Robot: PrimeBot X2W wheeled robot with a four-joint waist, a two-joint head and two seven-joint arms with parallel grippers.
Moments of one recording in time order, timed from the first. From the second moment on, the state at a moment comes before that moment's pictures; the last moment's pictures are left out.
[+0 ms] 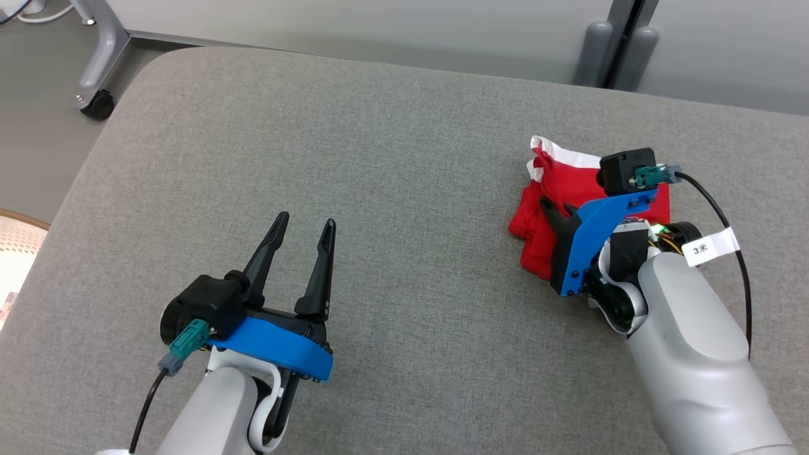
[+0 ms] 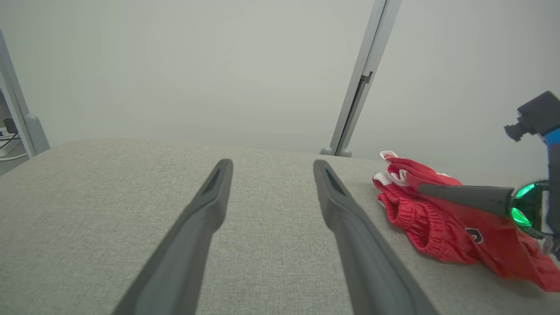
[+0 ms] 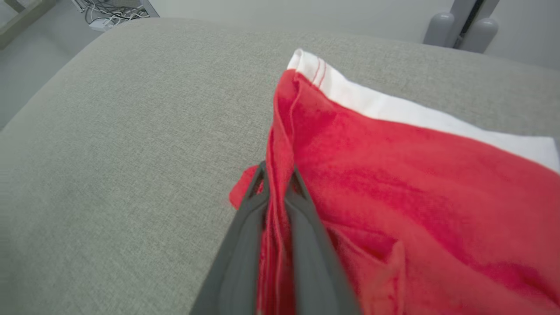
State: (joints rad) left arm -0.32 0.15 -0.37 0.34 -0.43 -0.13 -0.26; right arm -0.70 -0.06 0.14 0.72 0.27 0.13 0.31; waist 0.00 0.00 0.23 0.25
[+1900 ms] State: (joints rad) left arm -0.18 0.18 -0.18 0.32 -0.39 -0.12 -0.26; right arm -0.21 -0.16 0.20 0.08 0.41 0.13 -0.08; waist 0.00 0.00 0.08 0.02
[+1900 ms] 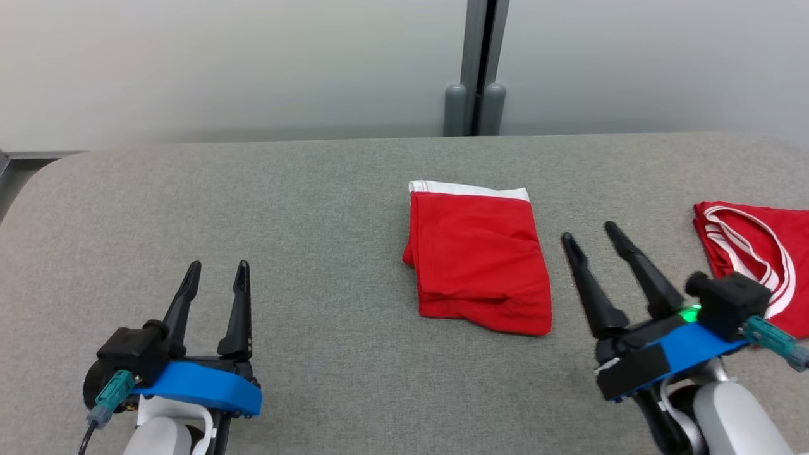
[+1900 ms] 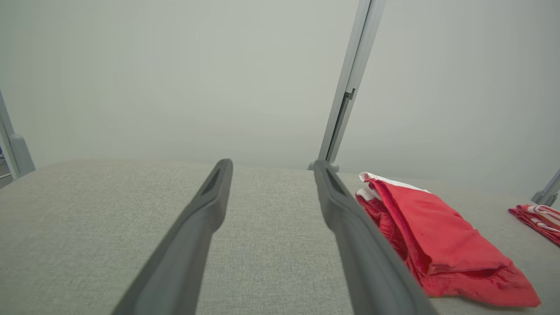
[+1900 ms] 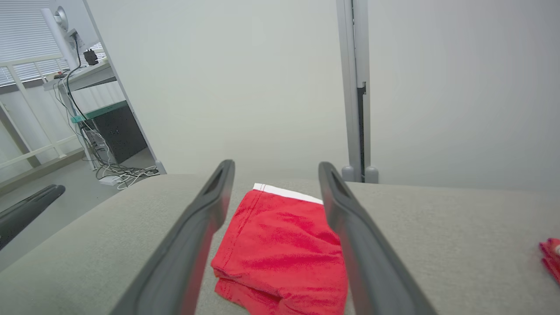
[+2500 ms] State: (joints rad) left arm -0.06 0.17 -0.05 0.35 -0.34 -0.11 -0.26; right arm -0.08 -0.16 -0.01 0.21 0.28 0.13 -0.04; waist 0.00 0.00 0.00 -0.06
